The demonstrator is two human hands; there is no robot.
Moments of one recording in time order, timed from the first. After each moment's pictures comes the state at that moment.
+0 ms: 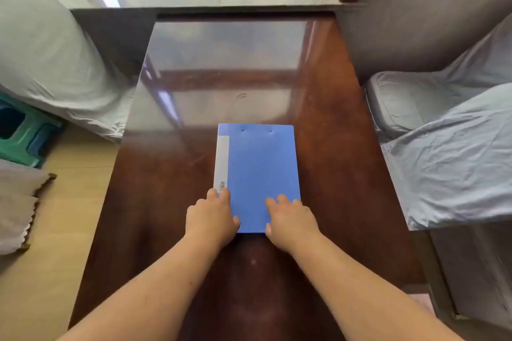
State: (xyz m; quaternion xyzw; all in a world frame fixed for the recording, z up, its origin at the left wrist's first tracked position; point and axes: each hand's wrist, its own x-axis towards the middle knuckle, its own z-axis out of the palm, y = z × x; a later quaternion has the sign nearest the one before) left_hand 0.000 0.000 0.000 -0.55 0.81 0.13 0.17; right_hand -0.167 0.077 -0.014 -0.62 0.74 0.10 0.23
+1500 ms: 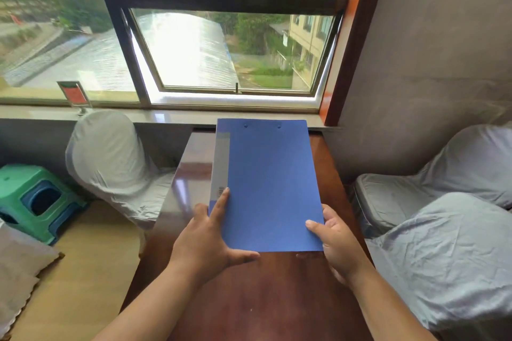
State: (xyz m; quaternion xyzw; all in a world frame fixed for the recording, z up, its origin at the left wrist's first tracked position) left_hand 0.045 -0.012 0.225 -0.53 0.81 0.18 -0.17; right_hand -0.227 0.080 0.207 -0.34 0.55 -0.58 0.51
